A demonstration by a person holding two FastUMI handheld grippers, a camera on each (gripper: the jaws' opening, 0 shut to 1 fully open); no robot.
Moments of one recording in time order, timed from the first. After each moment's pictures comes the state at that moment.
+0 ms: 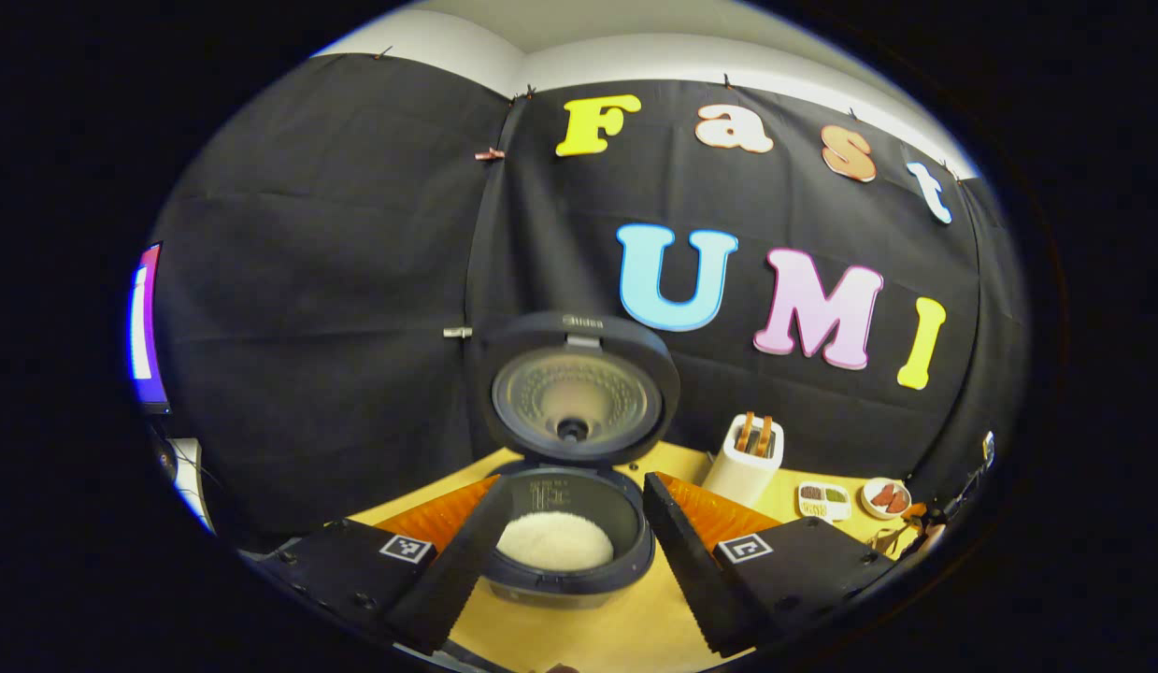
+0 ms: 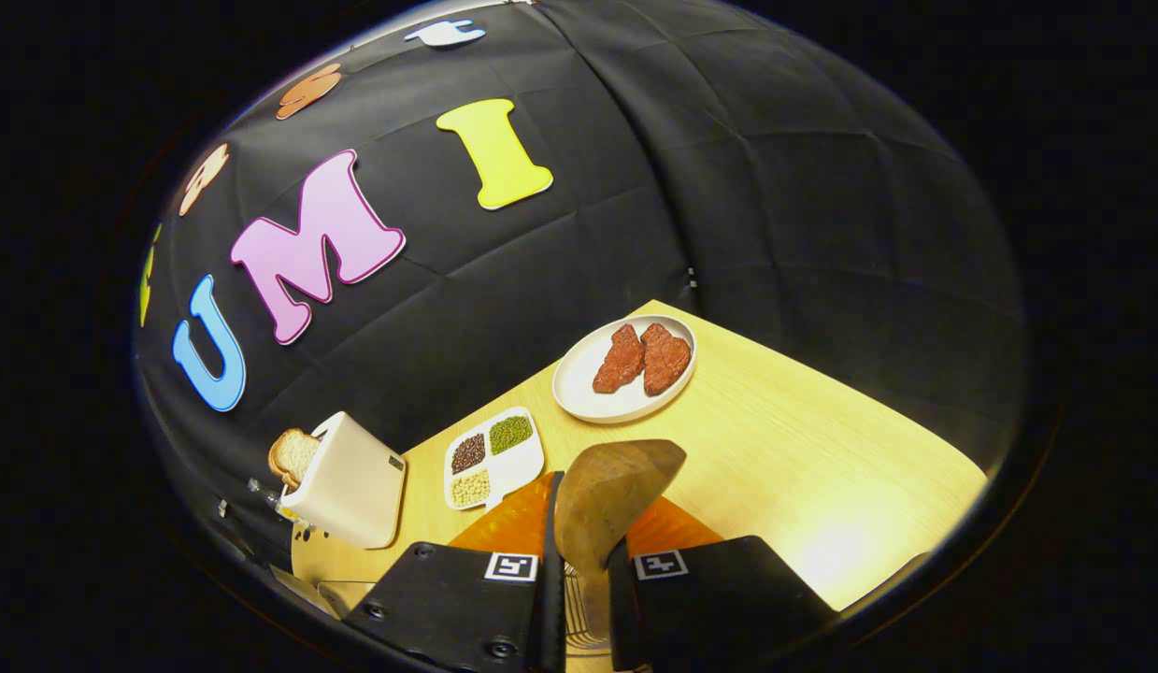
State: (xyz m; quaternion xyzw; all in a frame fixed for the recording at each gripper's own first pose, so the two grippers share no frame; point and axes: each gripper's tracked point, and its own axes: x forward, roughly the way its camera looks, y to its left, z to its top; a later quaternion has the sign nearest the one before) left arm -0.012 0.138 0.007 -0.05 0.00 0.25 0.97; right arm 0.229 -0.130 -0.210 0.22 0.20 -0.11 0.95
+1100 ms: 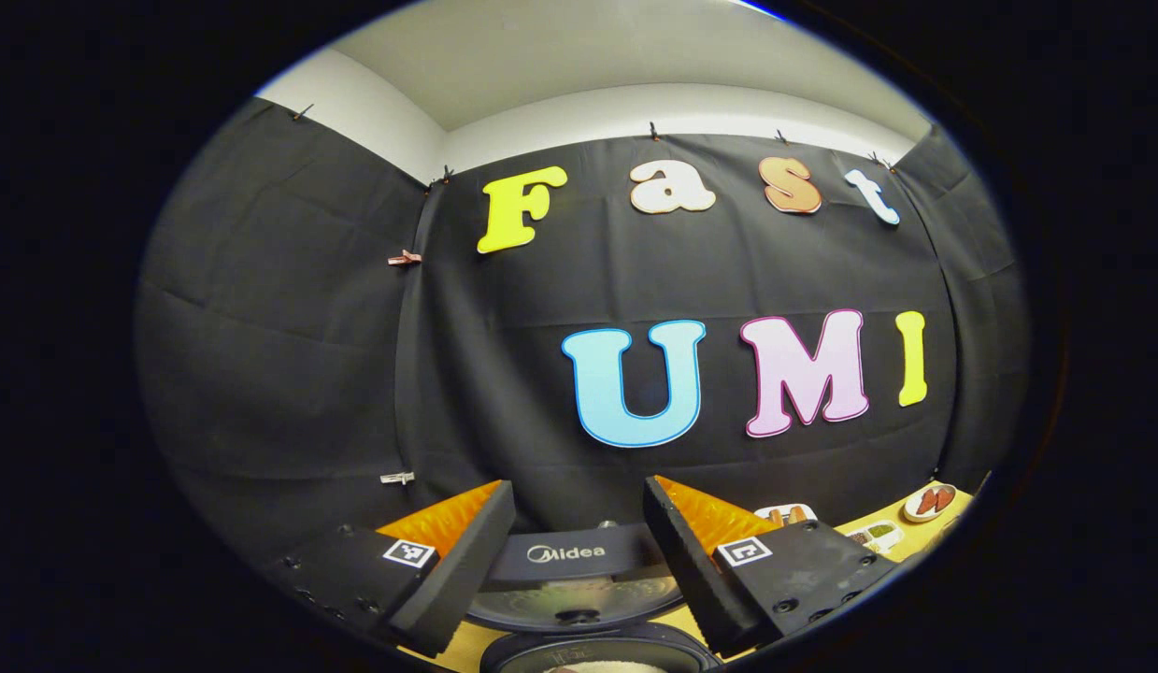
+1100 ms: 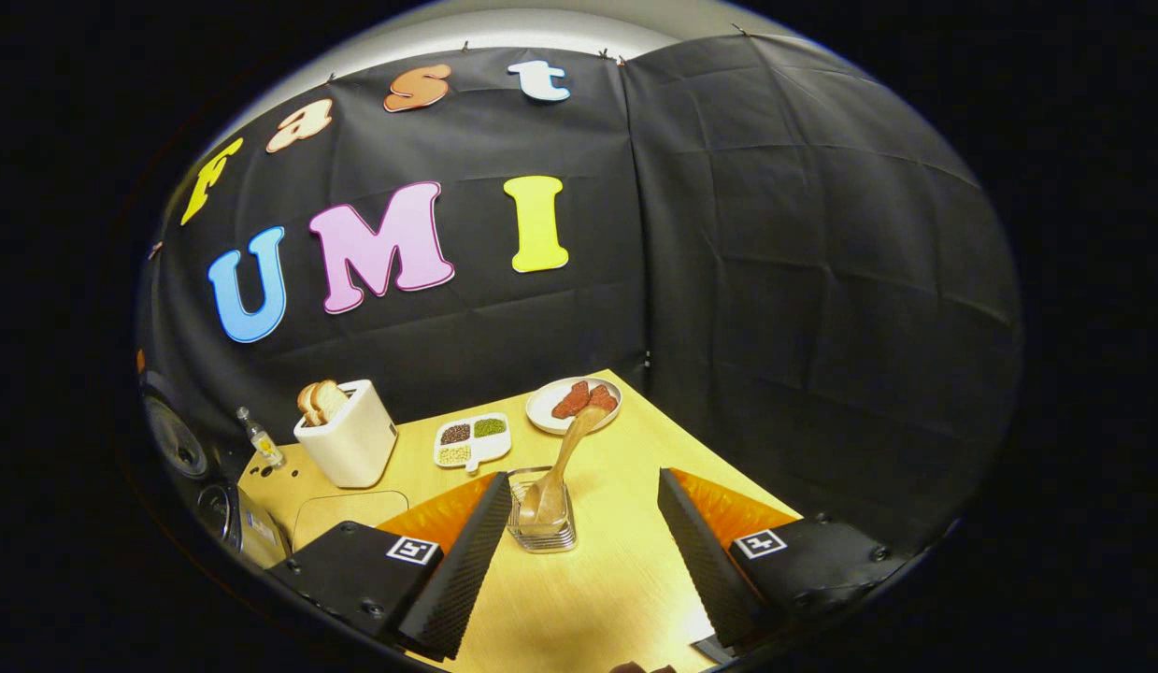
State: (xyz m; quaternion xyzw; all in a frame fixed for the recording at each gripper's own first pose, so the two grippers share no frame) left arm 0.136 0.213 0.120 0.08 -0.14 0.16 0.97; right arm 0.028 -0.125 -0.102 0.06 0.13 -0.14 0.98
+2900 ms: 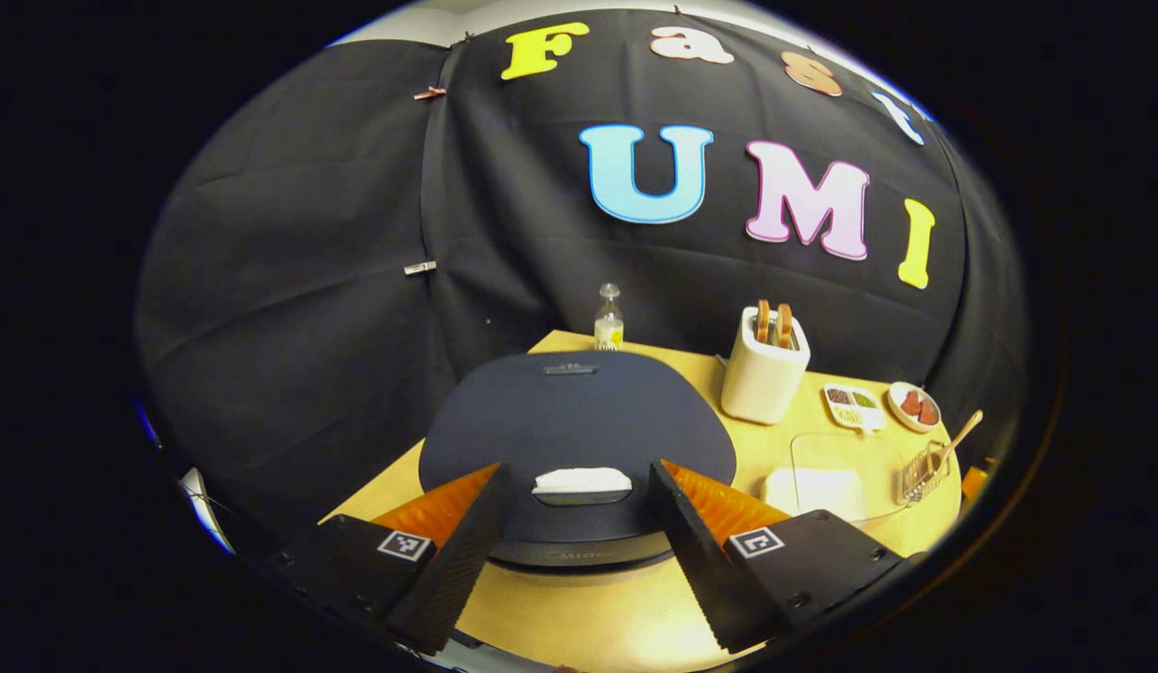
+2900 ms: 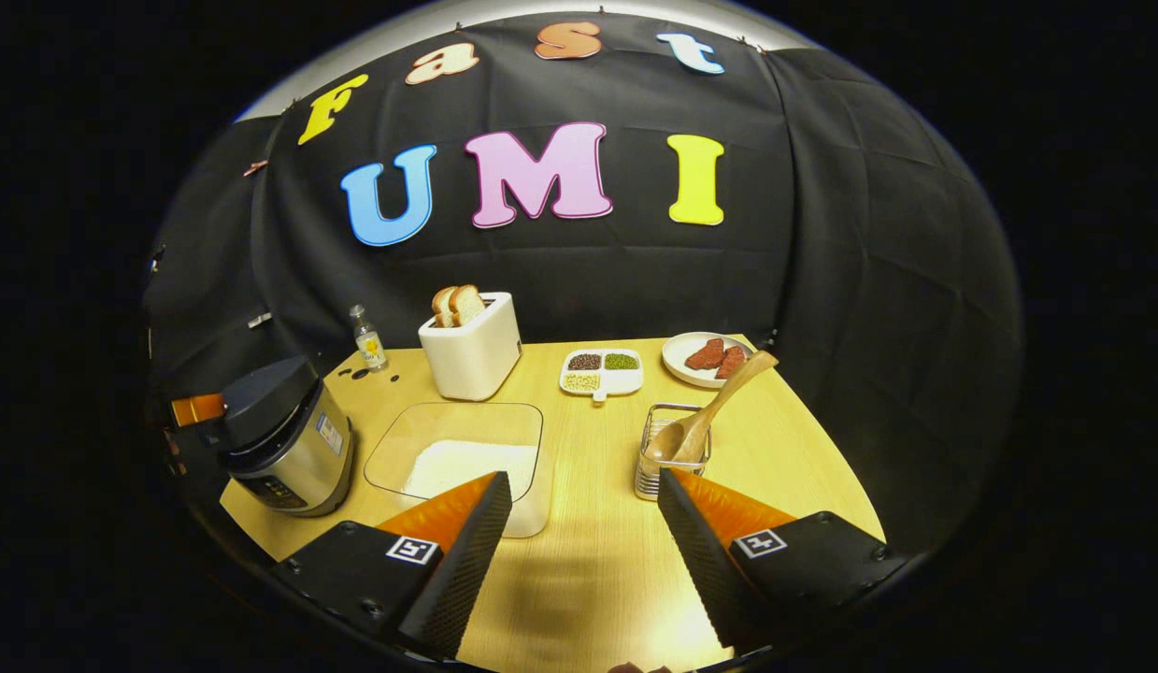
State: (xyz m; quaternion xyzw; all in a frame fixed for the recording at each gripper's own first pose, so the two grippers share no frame) left arm 0.028 0.162 -0.139 -0.01 0.17 0.20 0.97; right arm 0.016 -0.007 -0.148 -0.02 0.21 0.07 0.98
